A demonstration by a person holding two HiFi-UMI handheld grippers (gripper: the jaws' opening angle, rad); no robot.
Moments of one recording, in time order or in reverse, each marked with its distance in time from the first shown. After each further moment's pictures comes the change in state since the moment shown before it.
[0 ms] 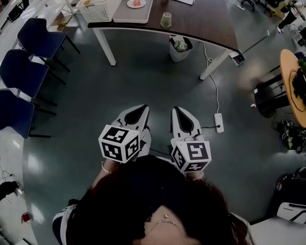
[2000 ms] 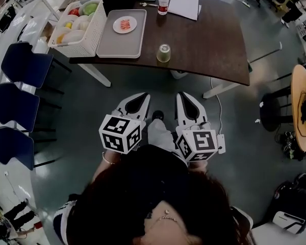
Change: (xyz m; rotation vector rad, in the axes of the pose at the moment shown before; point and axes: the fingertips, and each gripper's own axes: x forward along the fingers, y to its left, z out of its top) left arm 0.302 0.172 0.198 0.045 0.011 -0.013; right arm 0.337 -0.176 0.132 0.016 -0.071 -0.017
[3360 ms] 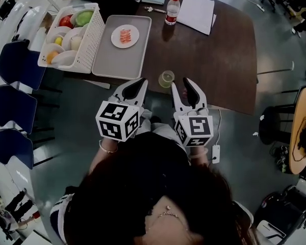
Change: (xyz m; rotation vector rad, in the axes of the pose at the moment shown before) left arm 0.148 0.123 0.102 -0.018 0.005 0.089; right arm 0.212 -0.079 0.022 -0.103 0.082 0.062
